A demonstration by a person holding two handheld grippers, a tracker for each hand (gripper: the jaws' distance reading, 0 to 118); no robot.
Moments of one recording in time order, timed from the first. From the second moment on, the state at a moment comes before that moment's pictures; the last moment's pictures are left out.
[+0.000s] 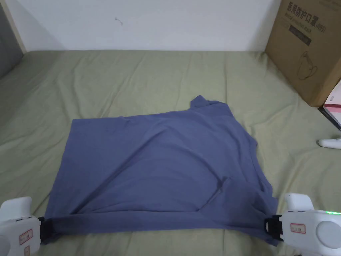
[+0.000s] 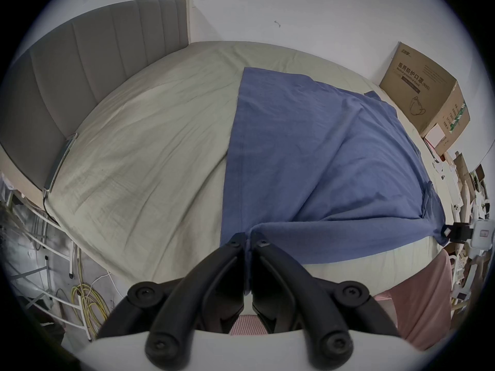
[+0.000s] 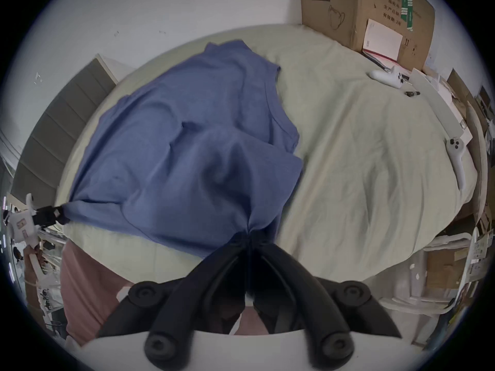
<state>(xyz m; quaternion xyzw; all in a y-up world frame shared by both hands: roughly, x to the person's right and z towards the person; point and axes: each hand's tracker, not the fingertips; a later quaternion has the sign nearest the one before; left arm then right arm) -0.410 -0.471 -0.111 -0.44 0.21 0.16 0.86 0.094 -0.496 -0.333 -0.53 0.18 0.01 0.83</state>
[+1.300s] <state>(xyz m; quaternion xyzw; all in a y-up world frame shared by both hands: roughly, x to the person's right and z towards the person) -0.434 -0.449 -0.151 -0.44 0.22 0.18 0.85 0.050 -0.445 -0.391 -0.46 0.20 0.06 0.86</state>
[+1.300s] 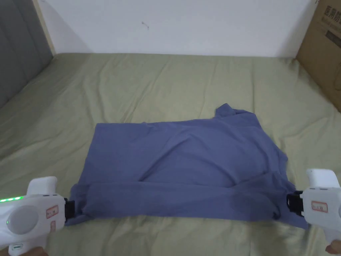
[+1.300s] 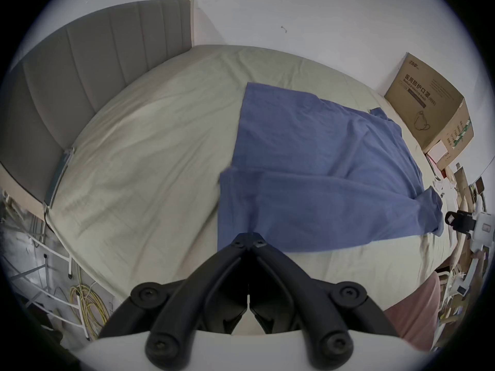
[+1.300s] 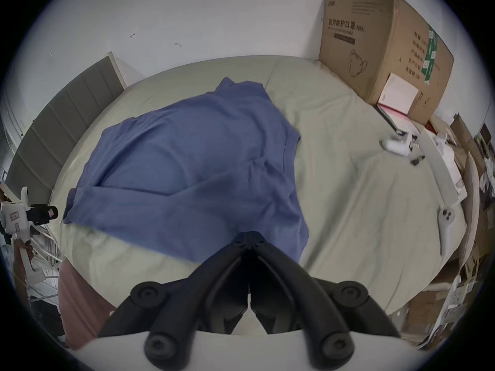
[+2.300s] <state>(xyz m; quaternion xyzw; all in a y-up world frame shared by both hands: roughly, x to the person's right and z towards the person) -0.439 -0.474 -0.183 -0.49 0.20 0.14 0.83 0.057 -0.502 -0.429 -0.50 0.18 0.03 0.85</state>
